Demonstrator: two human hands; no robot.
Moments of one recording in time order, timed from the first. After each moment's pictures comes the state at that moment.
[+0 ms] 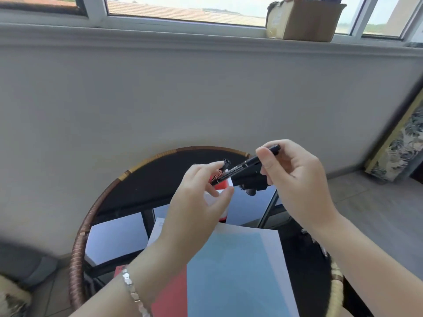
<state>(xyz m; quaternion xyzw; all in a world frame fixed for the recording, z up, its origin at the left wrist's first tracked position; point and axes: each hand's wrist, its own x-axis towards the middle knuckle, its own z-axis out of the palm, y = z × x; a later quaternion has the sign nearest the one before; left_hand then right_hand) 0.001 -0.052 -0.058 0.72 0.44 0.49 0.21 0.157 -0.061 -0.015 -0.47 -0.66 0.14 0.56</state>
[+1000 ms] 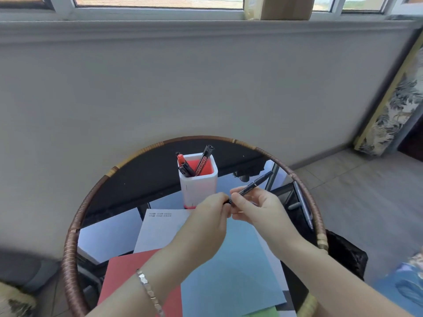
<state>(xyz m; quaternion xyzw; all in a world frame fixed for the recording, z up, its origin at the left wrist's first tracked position) 0.028 -0.069 -0.102 0.80 0.45 0.28 0.28 0.157 -0.092 -0.095 -0.52 -0.45 0.49 0.54</state>
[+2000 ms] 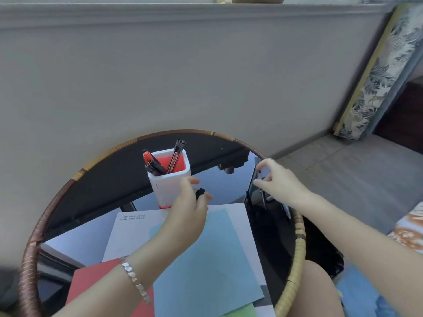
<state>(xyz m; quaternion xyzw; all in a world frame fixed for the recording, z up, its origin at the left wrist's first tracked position) 0.058 -0.047 -0.121 0.69 0.50 0.32 0.42 0.276 -0.040 -0.122 -0.75 -0.57 0.22 0.26</state>
